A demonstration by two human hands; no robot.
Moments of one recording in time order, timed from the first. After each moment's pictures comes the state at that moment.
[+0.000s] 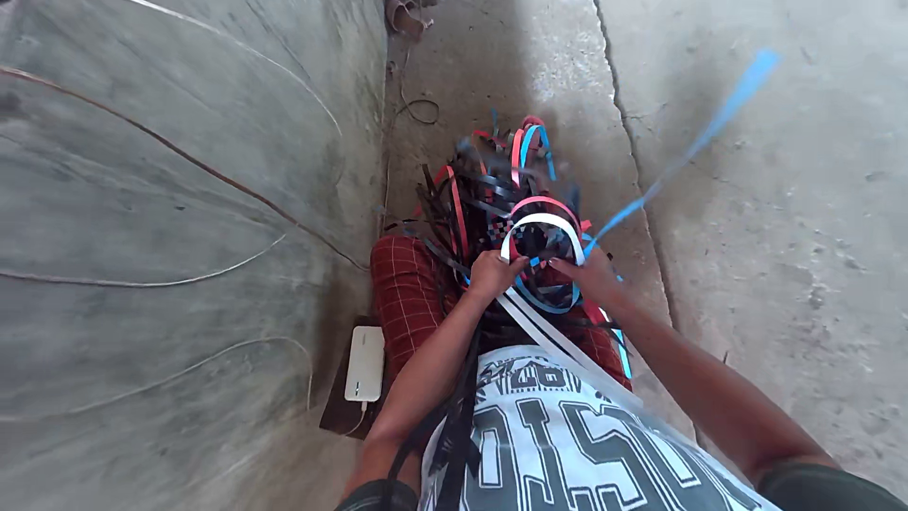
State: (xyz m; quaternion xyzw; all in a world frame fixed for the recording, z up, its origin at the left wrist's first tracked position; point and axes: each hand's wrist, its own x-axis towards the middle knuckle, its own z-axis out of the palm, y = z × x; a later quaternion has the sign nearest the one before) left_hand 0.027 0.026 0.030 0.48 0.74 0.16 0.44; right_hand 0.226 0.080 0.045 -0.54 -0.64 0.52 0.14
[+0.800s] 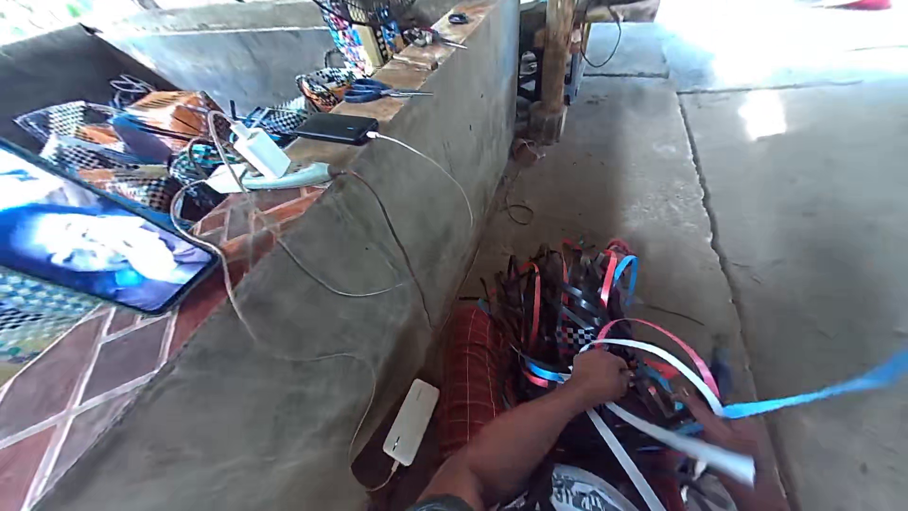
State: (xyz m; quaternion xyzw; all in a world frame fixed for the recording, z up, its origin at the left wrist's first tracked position) left_hand 0.075 0.069 0.036 0.62 0.68 0.09 0.39; right_hand 0.262 0.069 0.060 -0.52 -0.62 0.47 0.36
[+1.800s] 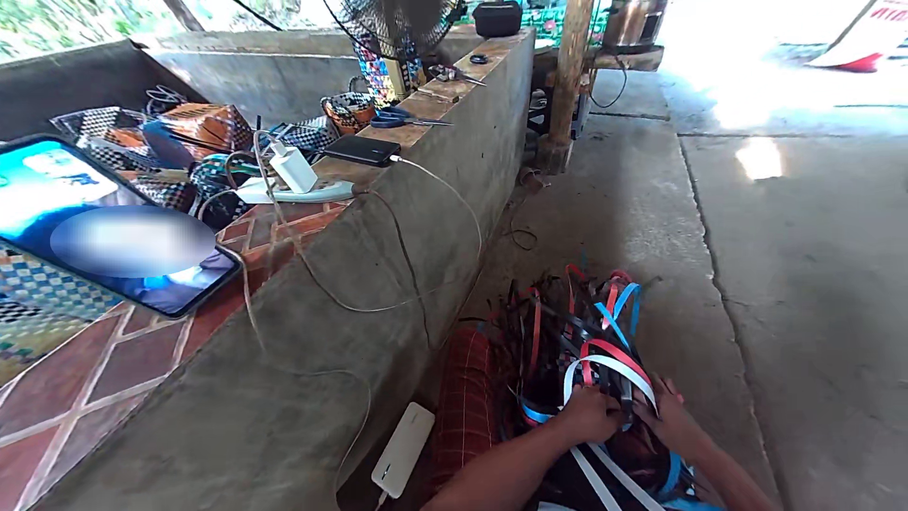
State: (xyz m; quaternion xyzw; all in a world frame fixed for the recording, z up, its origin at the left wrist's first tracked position) left_hand 0.057 0.049 0.015 0.63 0.63 0.18 0.42; right_hand 0.227 0.149 0.013 -0.38 -0.85 0.37 0.08
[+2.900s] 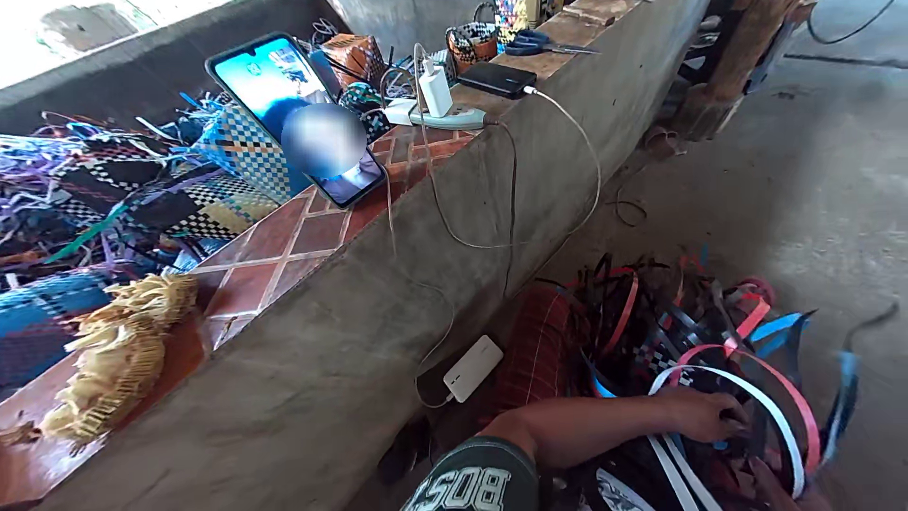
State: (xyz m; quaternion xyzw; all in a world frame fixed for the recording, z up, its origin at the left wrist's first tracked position) left_hand 0.061 0.068 0.031 0.57 0.64 0.20 0.48; right_hand 0.257 0.090 -0.001 -0.50 -0.67 0.51 0.20
